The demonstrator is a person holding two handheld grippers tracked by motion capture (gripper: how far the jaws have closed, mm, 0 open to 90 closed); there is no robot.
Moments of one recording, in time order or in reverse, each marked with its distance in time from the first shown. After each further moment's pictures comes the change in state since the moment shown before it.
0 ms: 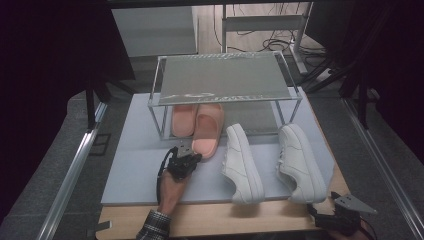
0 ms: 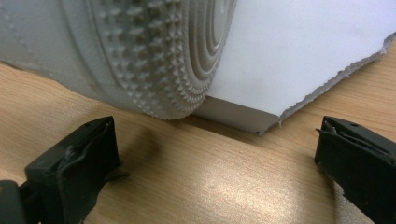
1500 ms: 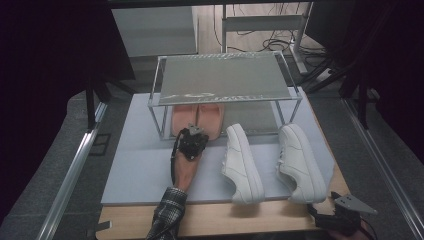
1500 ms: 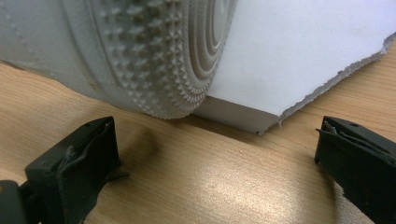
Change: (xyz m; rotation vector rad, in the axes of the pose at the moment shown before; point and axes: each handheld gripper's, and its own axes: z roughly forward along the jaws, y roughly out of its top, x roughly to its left) left arm 0.016 0.049 0.051 0.005 0.093 -0.074; right arm 0.000 0.000 0.000 -0.002 0.002 -0.002
